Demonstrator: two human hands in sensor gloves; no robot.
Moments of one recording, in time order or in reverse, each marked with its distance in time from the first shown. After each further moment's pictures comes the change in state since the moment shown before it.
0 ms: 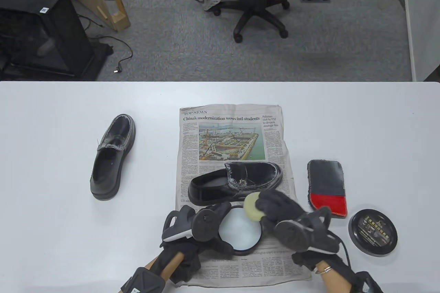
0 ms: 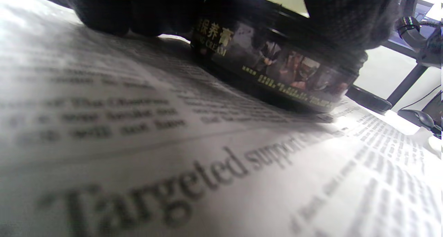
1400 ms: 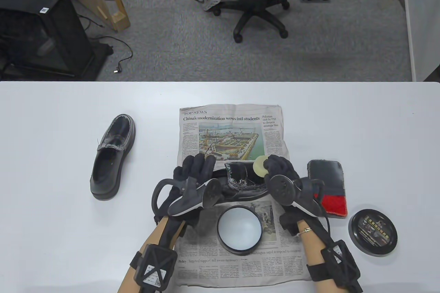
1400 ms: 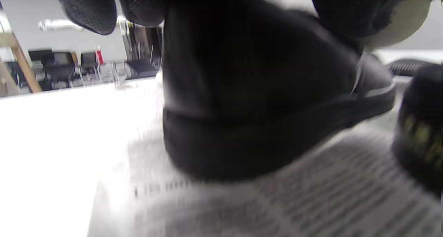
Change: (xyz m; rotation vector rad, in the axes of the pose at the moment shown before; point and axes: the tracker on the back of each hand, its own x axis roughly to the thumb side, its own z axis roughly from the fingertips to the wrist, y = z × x) left_hand -0.024 0.066 -0.042 0.166 0.345 -0.393; right_hand -0.090 0.042 -0.062 -0.020 0.411 -0.123
